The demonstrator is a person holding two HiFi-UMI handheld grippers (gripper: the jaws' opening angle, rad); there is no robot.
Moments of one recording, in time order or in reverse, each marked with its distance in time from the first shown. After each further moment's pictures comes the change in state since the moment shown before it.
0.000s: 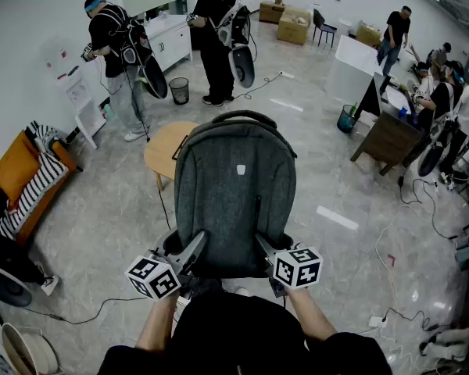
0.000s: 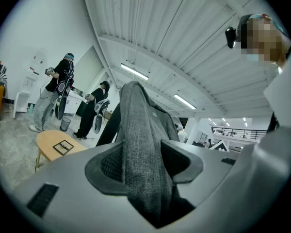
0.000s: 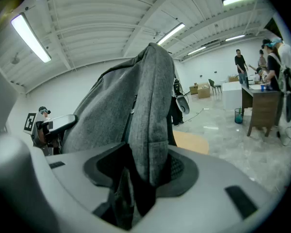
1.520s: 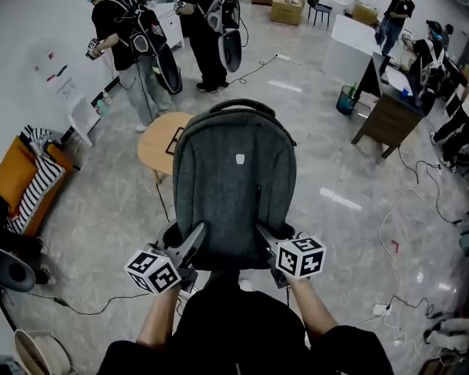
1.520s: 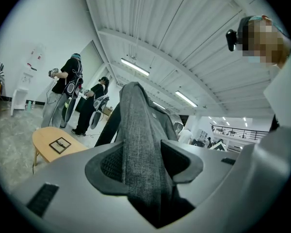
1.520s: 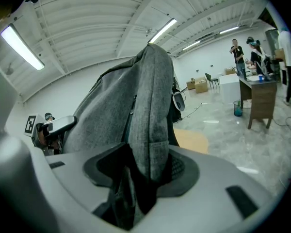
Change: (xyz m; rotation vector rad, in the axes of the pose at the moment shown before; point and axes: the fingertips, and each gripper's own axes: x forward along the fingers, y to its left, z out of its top) left arm 0.048 0.008 0.009 -0.016 0.040 0.003; right arm 0.021 -0.036 0.019 0.067 0.017 0.012
